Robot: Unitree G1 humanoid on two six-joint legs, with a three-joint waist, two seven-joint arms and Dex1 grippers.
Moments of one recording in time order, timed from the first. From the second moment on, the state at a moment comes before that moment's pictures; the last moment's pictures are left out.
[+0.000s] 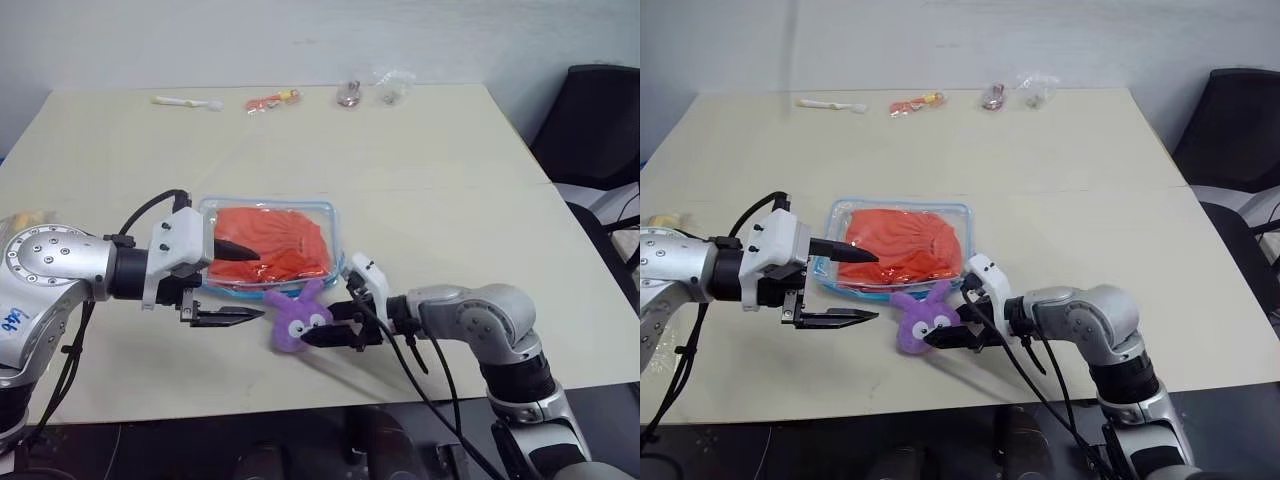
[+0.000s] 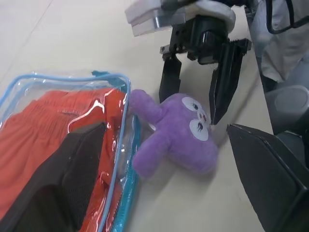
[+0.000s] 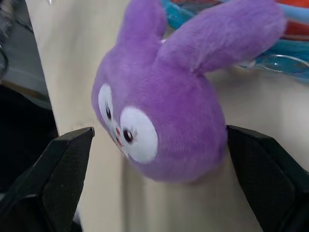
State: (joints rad) left arm -0.39 1.04 0.13 -0.50 -0.59 0.67 -1.10; right arm -0.53 -0.42 0.23 -0.35 0.71 1.32 0.59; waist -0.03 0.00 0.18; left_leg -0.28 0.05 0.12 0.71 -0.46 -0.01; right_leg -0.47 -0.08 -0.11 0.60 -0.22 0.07
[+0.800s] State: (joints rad) left arm -0.34 0.99 0.04 -0.54 -0.59 0.68 -1.04; right arm -0.67 -0.60 0.43 0.03 0.08 0.01 0.98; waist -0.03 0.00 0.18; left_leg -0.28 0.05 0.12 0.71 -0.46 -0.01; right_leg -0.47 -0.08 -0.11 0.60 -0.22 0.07
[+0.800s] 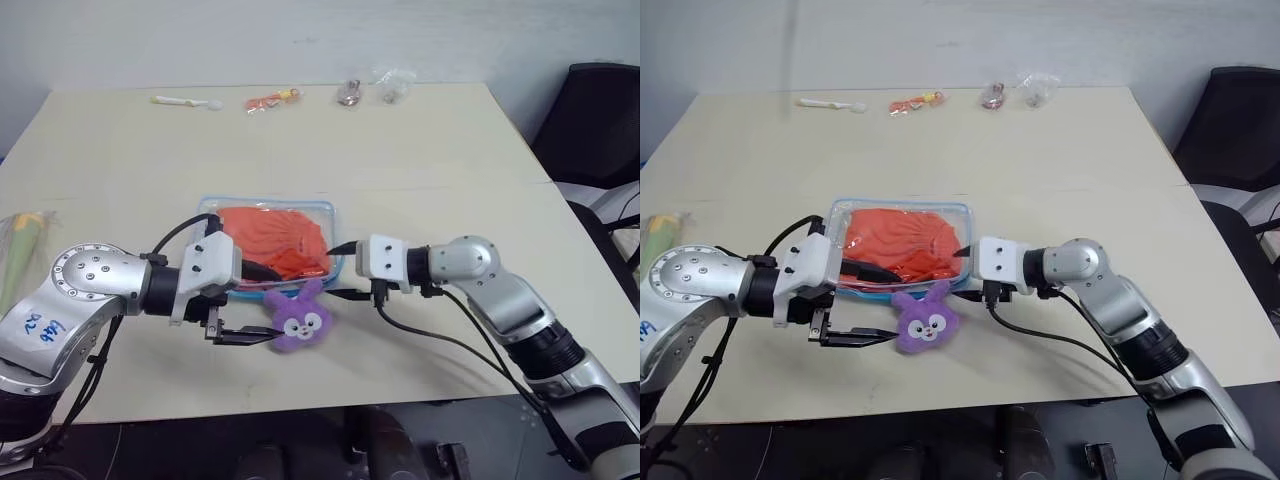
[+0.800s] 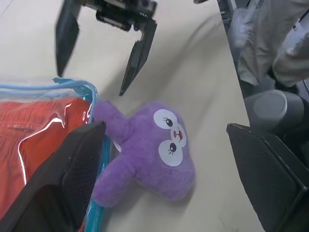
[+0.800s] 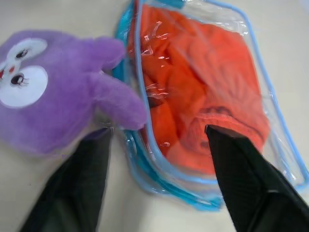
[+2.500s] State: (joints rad) left arm -0.39 0.98 0.02 -0.50 -0.58 0.65 -1.08; right arm -0.84 -0.50 0.39 0.48 -0.16 -0.48 1.00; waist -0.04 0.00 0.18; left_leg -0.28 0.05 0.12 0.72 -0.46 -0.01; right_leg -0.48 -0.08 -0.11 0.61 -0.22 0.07
